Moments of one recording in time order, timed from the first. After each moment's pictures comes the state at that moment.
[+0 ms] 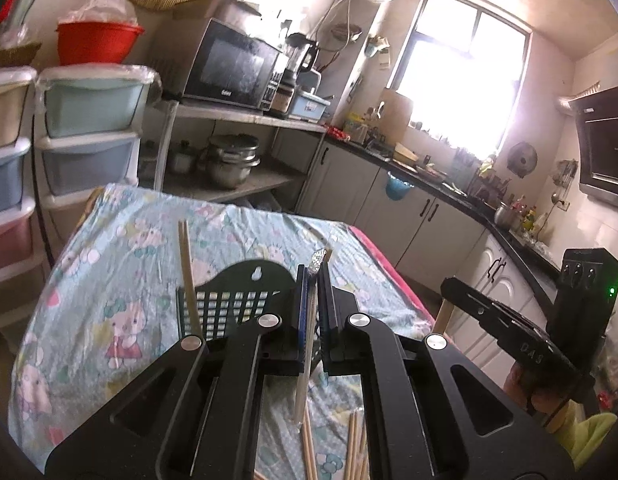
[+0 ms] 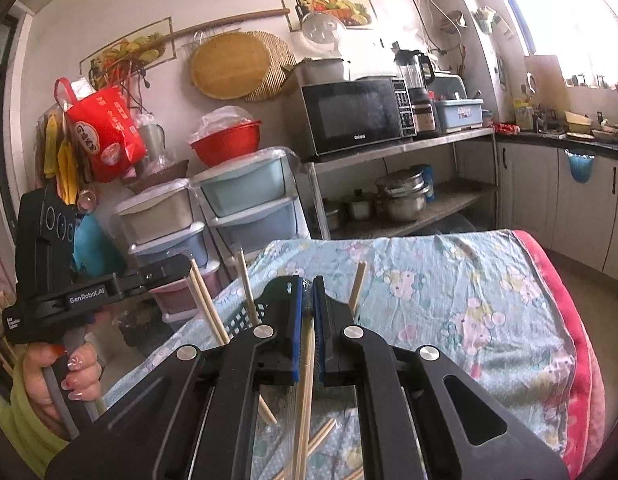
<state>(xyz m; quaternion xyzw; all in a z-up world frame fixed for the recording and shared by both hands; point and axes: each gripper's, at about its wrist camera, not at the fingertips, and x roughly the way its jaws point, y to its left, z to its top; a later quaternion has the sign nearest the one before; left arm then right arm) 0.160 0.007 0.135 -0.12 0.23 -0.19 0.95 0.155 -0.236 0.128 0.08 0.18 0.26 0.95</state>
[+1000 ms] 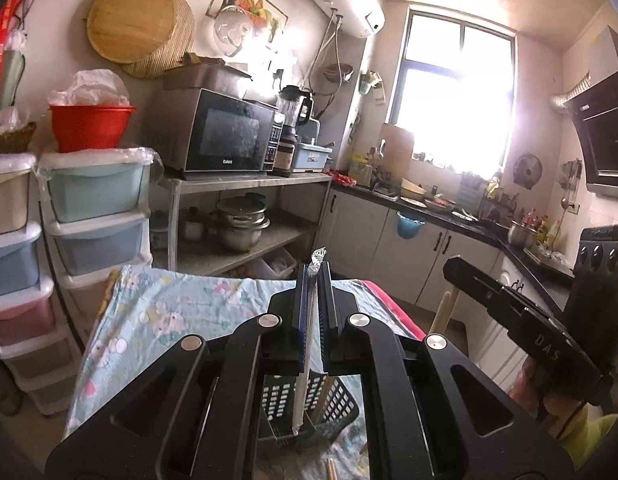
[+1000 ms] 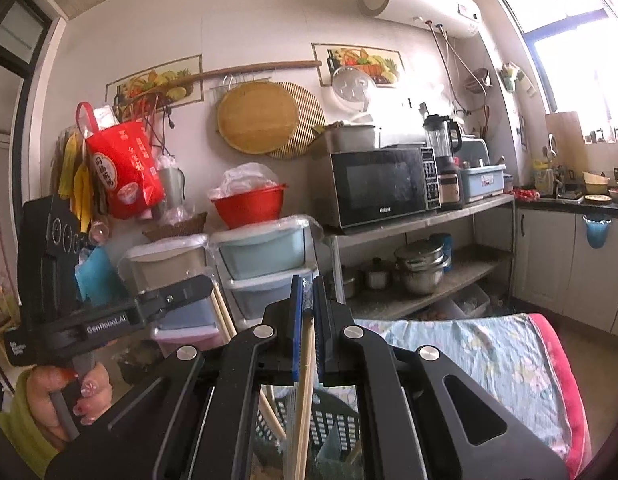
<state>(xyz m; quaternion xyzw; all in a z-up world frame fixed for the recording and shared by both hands) 0.179 0.011 0.213 -0.07 0.15 -0.17 0.97 0.183 -0.207 0.209 0.06 0.08 0.28 0.95</state>
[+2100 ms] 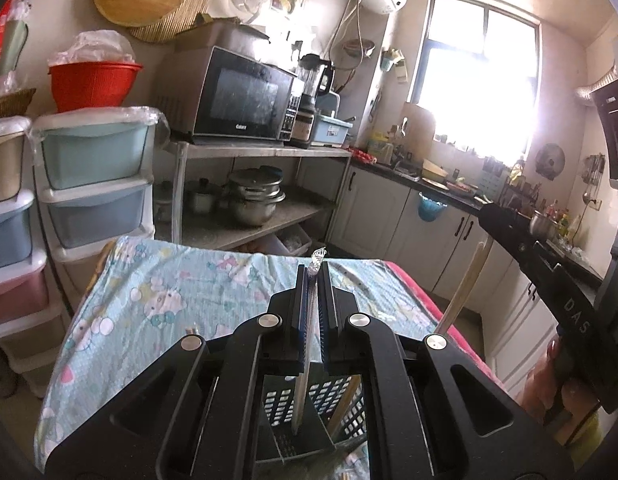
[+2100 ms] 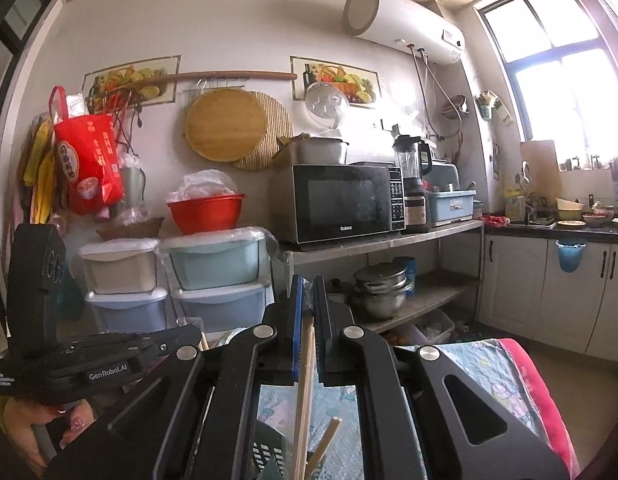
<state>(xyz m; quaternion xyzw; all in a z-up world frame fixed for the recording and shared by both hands) 0.237 -0.006 0.157 -0.08 0.19 -0.14 0.97 0.229 -0.207 0.172 0.04 0.04 0.21 0.98</state>
